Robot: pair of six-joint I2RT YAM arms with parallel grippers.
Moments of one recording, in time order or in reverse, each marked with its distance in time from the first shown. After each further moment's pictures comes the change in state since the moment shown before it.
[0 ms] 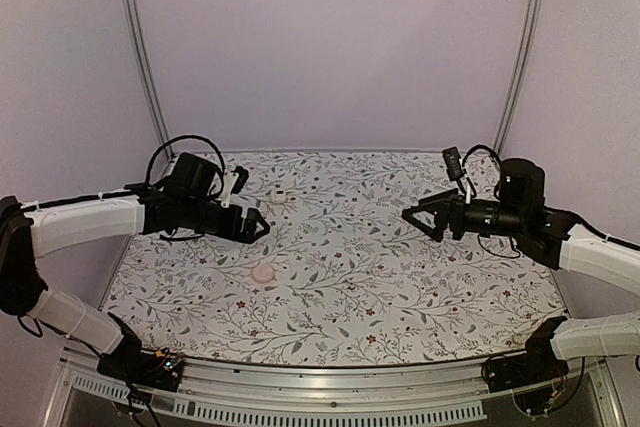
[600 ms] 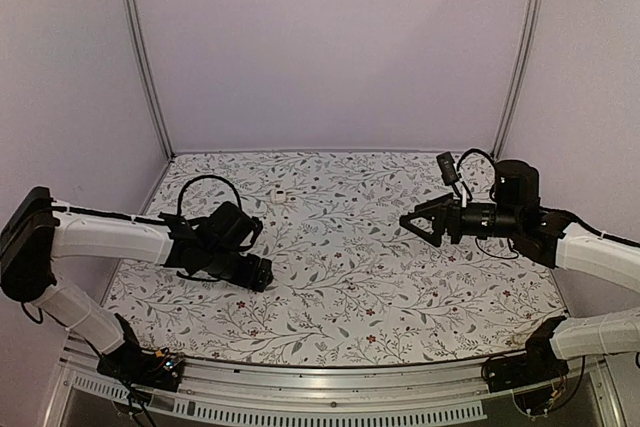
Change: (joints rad) left arm -0.301 0.043 -0.180 -0.063 -0.307 -0.246; right arm 0.000 0.038 0.001 -0.010 -0.057 -0.018
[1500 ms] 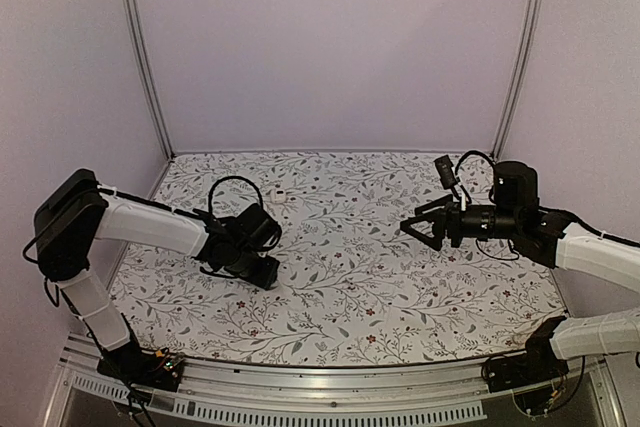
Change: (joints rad) left arm -0.010 0.252 0.139 0.007 -0.070 0.085; right arm 0.000 0.000 0.000 -0.035 0.001 -0.071
